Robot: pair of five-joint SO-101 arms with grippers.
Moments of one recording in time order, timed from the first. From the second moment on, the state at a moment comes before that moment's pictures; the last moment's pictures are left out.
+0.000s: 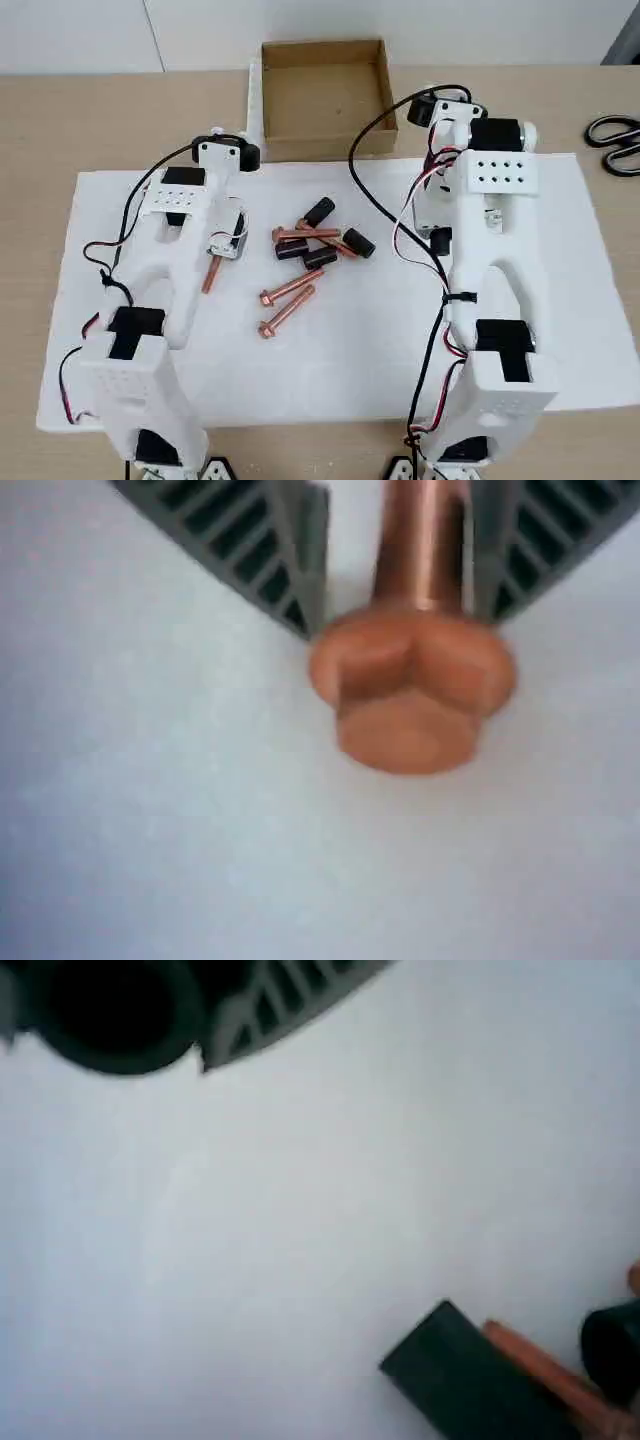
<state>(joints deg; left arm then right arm) 0.4 23.3 3.4 73.4 -3.1 -2.1 13.3 -18.9 98.3 2.9</state>
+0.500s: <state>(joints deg) 0.7 23.3 2.3 74.7 -2.9 -2.1 13.3 -18.9 98.3 2.9</state>
